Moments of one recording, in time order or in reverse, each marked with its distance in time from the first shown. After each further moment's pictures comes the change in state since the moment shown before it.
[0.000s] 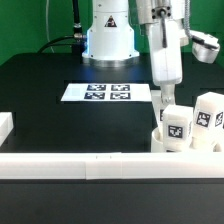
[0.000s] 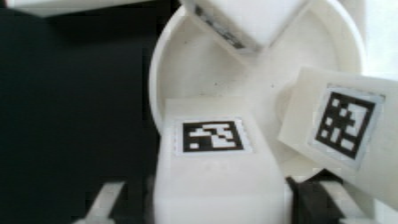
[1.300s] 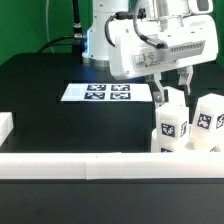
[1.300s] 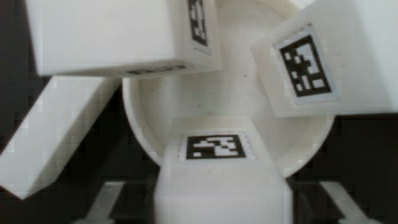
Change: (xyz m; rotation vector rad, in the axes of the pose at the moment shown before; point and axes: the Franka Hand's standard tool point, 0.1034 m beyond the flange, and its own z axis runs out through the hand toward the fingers) arm -0.007 0.009 0.001 0.118 -0.103 0.761
